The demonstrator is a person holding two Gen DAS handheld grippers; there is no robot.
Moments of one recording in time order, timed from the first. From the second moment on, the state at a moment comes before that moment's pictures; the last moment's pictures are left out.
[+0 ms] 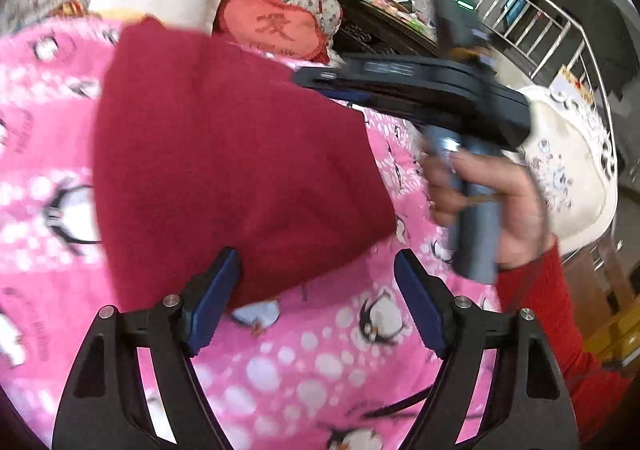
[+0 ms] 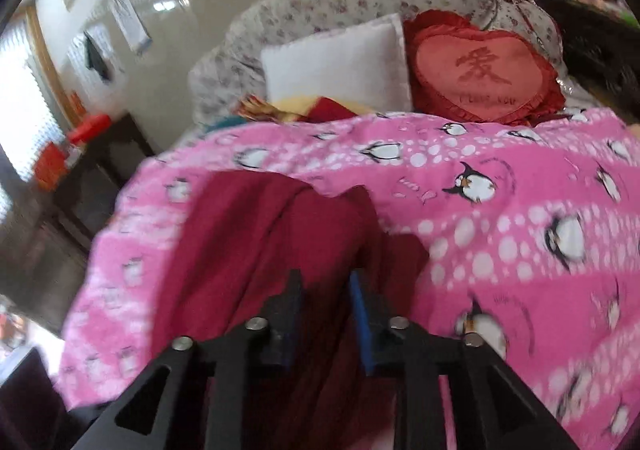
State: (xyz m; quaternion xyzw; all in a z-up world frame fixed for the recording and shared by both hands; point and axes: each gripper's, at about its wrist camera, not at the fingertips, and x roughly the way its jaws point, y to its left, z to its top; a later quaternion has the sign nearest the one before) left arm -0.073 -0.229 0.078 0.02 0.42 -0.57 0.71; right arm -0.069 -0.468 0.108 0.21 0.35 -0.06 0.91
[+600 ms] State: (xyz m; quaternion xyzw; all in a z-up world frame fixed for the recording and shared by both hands) left arm -0.056 -0.202 0.040 0.04 0.44 -0.47 0.76; right arm -0.137 -0.404 0.062 0.19 0.39 -0.02 0.90
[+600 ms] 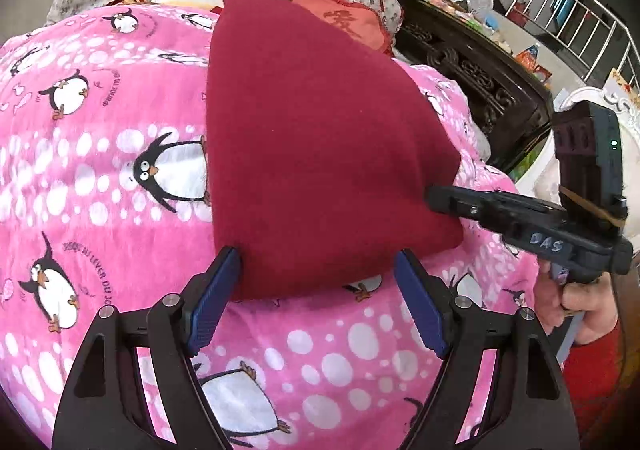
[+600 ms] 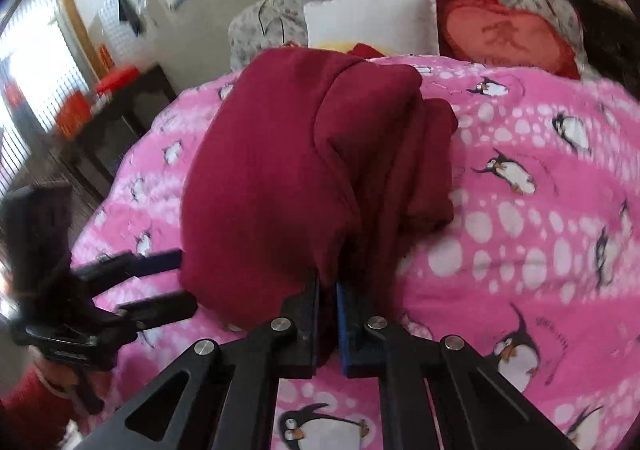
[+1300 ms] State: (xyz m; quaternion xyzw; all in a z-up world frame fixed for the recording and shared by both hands) left arm -0.007 -0.241 0.057 0.03 0.40 -0.38 0.83; right arm -0.066 -0.416 0.086 0.06 0.37 -0.10 0.92
